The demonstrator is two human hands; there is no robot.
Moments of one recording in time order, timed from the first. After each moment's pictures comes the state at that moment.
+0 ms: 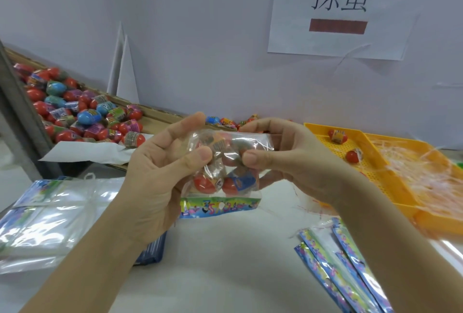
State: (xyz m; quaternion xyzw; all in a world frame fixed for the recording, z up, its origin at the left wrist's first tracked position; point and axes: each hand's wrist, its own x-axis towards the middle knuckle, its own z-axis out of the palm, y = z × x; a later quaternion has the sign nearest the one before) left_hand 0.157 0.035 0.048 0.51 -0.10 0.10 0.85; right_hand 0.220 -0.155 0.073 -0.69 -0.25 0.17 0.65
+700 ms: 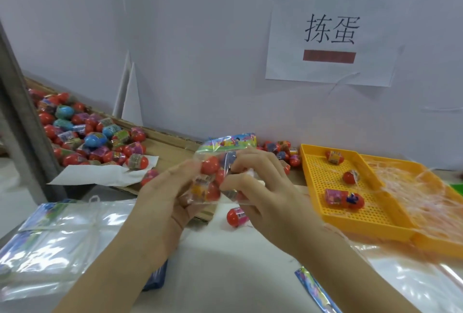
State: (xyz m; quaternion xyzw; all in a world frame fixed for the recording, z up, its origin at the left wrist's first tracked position) left_hand 0.173 0.041 0.037 0.48 0.08 0.05 0.87; right_hand 0.208 -0.131 0.038 -0.77 -0.48 -0.39 0.18
